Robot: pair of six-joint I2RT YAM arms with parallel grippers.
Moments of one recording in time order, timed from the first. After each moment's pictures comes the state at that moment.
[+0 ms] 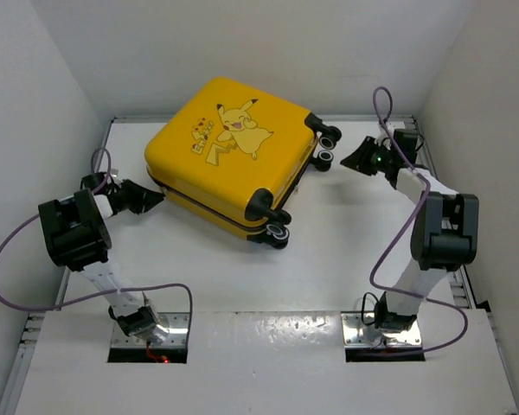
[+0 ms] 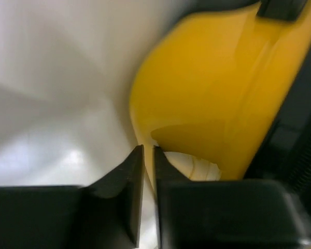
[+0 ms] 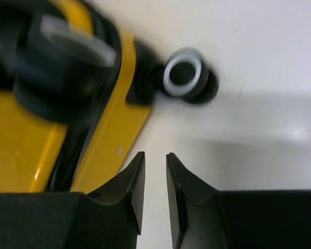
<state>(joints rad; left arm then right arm) 0.44 1.80 0.86 0.08 0.78 -0.78 -0.14 1.75 1.06 0.04 -0.62 0.35</state>
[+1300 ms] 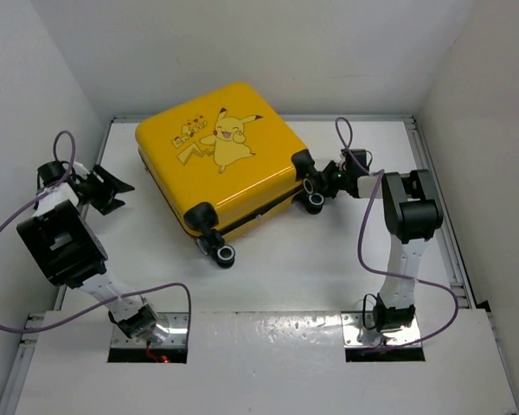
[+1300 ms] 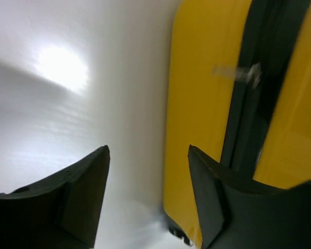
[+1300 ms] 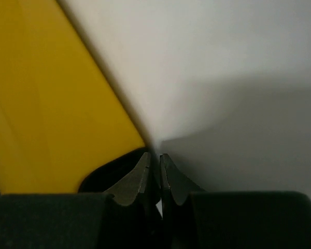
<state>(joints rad) 0.63 1.70 1.15 -0.44 0.68 -0.35 0.08 2.09 1.09 0.21 -0.52 0.80</state>
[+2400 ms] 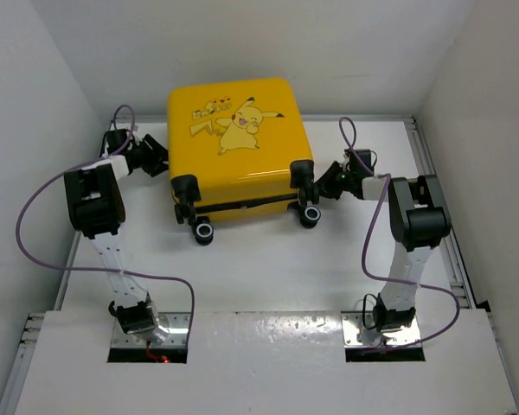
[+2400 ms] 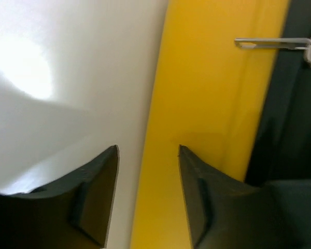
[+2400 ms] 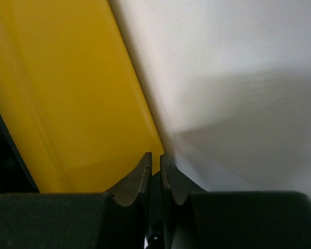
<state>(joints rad) 0.26 2.15 1.46 -0.07 0.61 -0.62 0.08 1.99 1.02 0.16 -0.52 0.78</state>
